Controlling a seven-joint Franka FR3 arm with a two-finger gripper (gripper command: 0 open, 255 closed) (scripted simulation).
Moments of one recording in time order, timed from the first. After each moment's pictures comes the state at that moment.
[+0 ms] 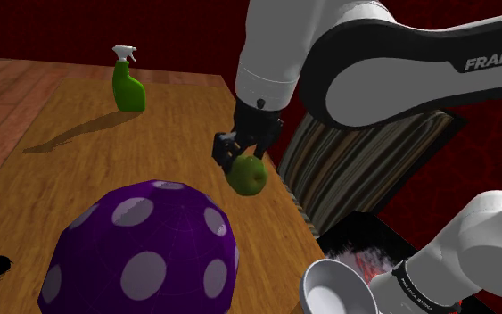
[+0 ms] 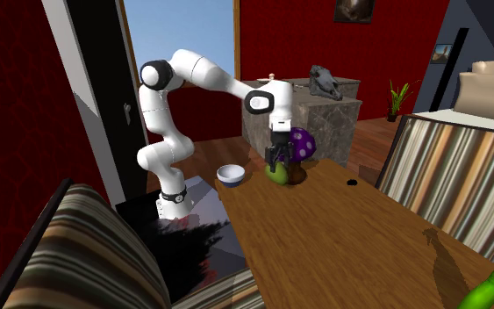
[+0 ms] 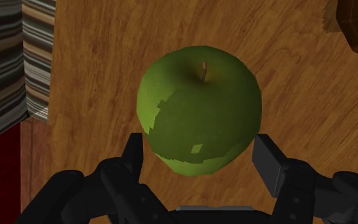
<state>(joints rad) 0.10 -0.22 0.60 -2.18 -0.03 2.05 0.69</state>
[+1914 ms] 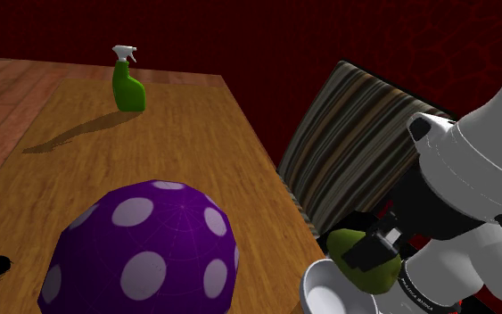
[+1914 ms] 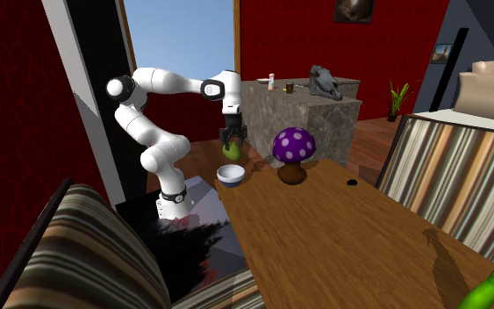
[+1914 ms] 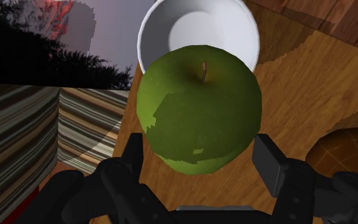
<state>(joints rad) 0.46 -0.98 0.57 -2.61 0.31 1.74 0.75</state>
